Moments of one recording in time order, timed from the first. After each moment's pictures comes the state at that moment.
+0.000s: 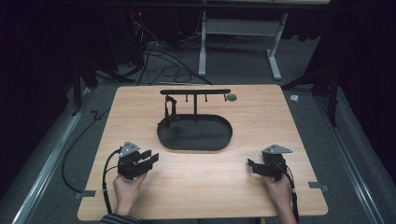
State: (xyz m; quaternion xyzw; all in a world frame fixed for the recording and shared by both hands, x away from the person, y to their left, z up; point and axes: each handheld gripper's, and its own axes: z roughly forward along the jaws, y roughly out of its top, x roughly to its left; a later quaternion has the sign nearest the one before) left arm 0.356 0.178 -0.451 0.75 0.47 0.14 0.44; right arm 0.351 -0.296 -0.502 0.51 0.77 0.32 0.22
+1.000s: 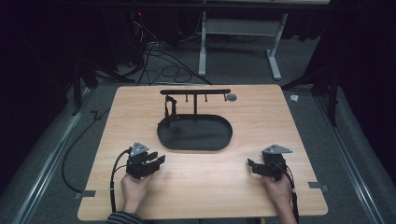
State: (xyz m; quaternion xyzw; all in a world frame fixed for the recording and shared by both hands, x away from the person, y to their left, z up) left arm 0.365 0.160 -0.470 0.77 0.47 0.13 0.42; right arm 0.351 -0.296 -0.502 0.51 0.77 0.32 0.22
